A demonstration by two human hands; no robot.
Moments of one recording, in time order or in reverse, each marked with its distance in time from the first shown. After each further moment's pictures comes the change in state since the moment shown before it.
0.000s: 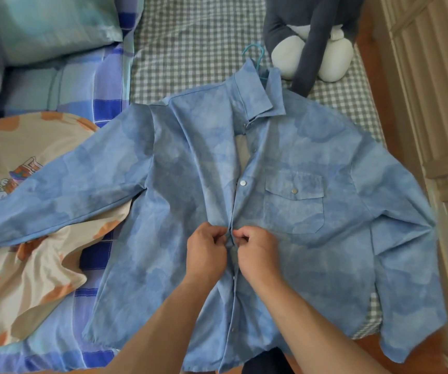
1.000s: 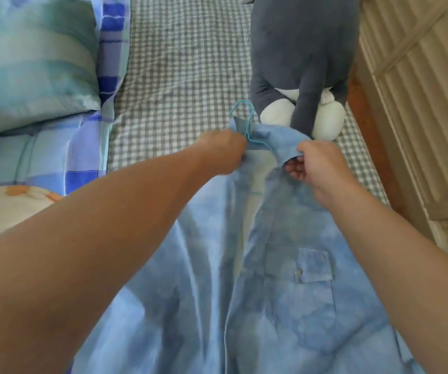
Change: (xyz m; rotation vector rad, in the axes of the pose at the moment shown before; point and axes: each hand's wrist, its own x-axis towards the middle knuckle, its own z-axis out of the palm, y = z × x) left_hand 0.274 0.254 -0.048 1.110 -0.195 0.633; right_hand 0.255 -0.143 -0.173 0.594 0.159 0.160
